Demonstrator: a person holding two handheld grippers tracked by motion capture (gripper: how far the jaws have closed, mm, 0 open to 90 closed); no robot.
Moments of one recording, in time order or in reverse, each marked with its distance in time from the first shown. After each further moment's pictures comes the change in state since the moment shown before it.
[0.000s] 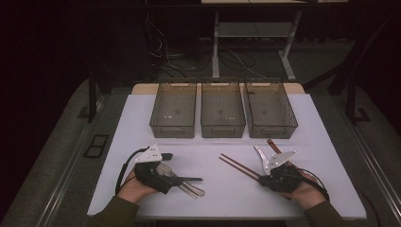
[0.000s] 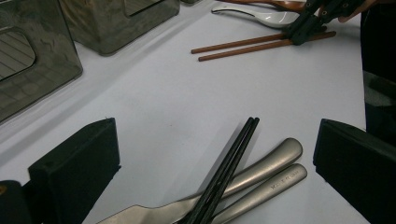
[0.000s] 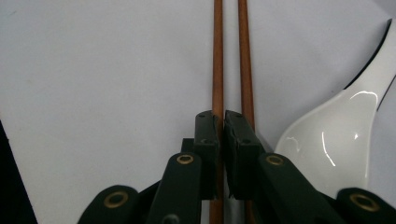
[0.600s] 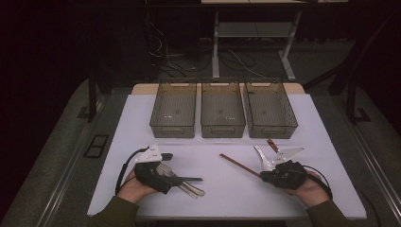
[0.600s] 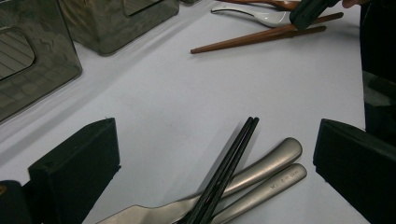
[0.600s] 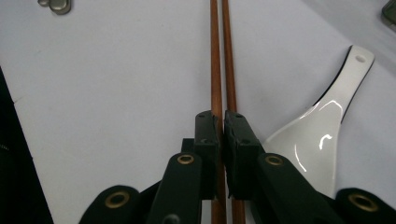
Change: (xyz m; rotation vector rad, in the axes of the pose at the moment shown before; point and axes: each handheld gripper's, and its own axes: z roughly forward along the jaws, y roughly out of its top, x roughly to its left) left arm 0.000 0.000 0.000 0.000 -0.002 -0.001; right arm -0.007 0.002 -0.016 -0.090 0.014 0.040
